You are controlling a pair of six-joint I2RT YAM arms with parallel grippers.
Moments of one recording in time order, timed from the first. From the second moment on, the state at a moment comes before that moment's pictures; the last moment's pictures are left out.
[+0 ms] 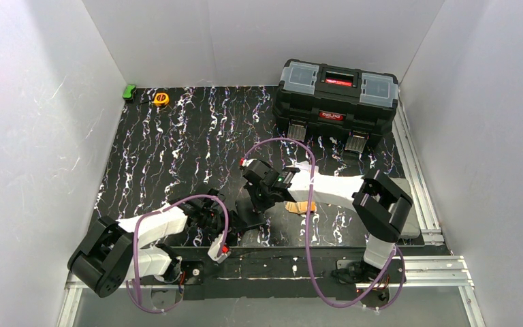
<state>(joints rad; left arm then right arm) -0.60 1.20 0.37 -0.35 0.80 2.10 1.06 1.76 1.16 -0.45 0.01 0.49</state>
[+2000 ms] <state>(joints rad) -0.61 1.19 0.35 -0.34 0.78 2.10 1.03 1.79 1.10 -0.31 -0.14 0.55</state>
